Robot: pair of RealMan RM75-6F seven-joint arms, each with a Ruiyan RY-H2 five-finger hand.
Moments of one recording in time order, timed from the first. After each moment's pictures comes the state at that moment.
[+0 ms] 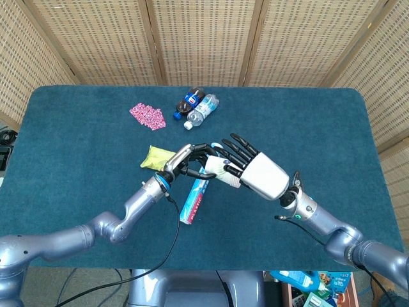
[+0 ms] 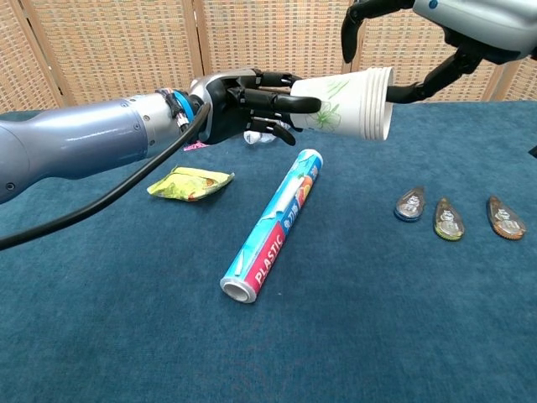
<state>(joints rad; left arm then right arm) -0.99 -1.72 -0.39 -1.23 1.22 0.66 -0.96 0.77 -1.42 0.14 -1.19 -1.89 1.43 0.04</state>
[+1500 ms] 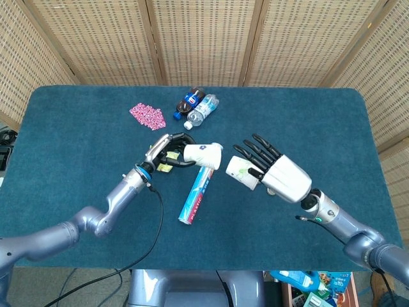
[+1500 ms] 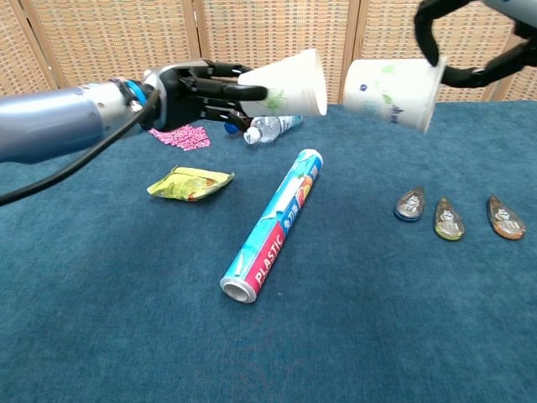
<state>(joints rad) -0.92 -1.64 -0.39 -1.19 1.26 0.65 -1.02 0.71 -1.37 0.07 -1.08 -1.90 1.59 0.05</state>
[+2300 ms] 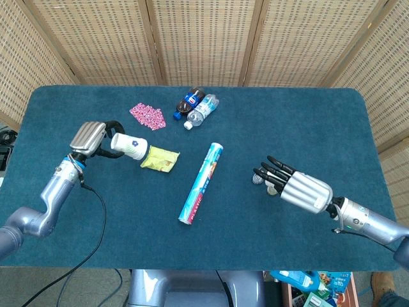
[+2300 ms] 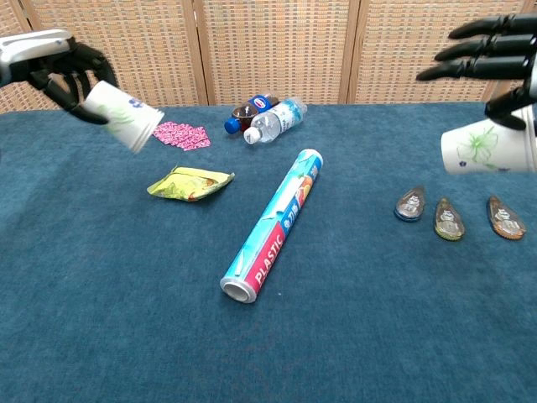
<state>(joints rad) -0.76 -1.41 -0.23 -1.08 1.35 0.85 -0.30 0.72 -1.16 -0.09 -1.08 -2.08 1.42 -0.20</state>
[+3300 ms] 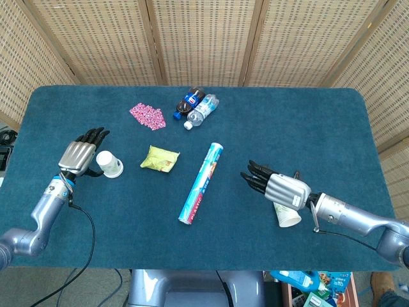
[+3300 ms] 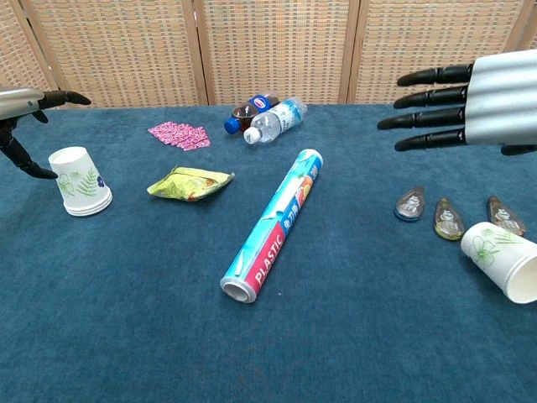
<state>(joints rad) -0.67 -1.38 -0.15 -1.19 1.23 0.87 0.03 0.81 -1.14 -0.06 -1.22 -2.08 1.17 -0.50</state>
